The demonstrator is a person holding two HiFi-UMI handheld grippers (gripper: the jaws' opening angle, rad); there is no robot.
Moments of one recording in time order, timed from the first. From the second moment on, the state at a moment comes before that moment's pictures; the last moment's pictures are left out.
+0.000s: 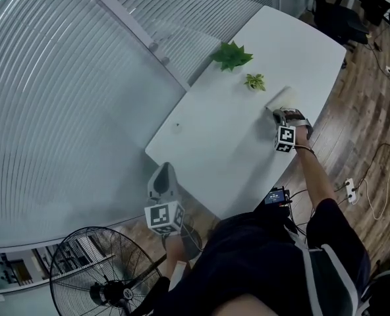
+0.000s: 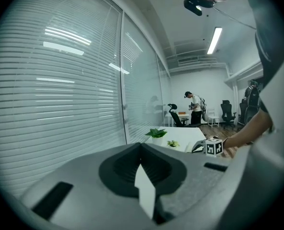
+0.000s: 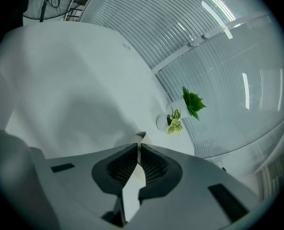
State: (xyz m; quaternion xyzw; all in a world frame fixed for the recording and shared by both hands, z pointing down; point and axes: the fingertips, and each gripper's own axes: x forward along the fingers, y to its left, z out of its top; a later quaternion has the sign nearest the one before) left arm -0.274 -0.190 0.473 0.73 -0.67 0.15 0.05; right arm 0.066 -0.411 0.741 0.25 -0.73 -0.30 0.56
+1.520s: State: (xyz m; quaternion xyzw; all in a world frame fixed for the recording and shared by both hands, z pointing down) left arm -0.320 -0.185 0.480 0.69 -0.70 0.16 0.07; right arm 0.015 -0.470 0.763 0.25 -0.79 -0.21 0.52
